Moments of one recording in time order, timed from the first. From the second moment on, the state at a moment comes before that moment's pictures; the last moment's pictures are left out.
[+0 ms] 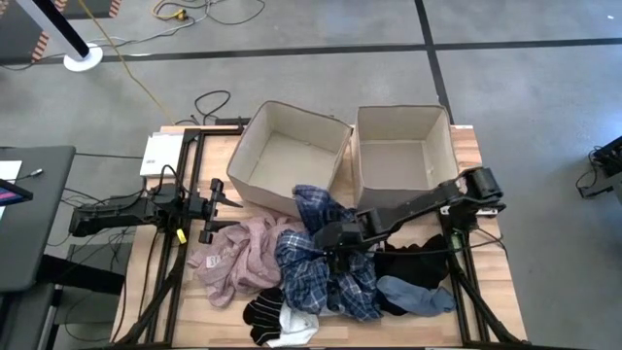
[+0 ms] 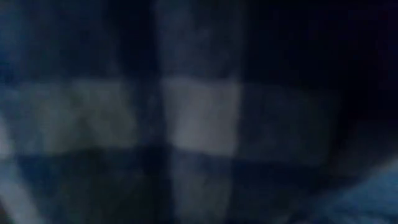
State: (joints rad) left arm 0.09 0.01 0.01 0.07 0.19 0.16; right arm 0.23 1.81 1.10 -0.17 0.08 0.06
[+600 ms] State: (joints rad) left arm 0.09 0.01 0.01 0.07 0.19 0.16; right arm 0.26 1.74 1.09 -0.13 0.08 0.01
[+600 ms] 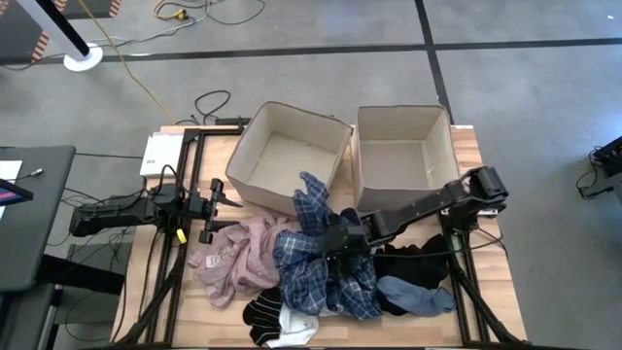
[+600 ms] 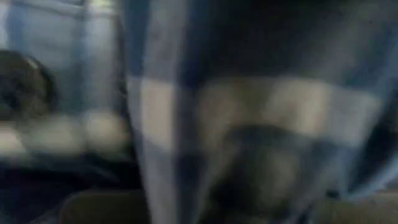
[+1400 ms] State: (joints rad) left arm 0.09 0.01 0.01 0.07 0.19 0.16; right arm 0.43 1.36 1.24 -0.07 0.39 -0.39
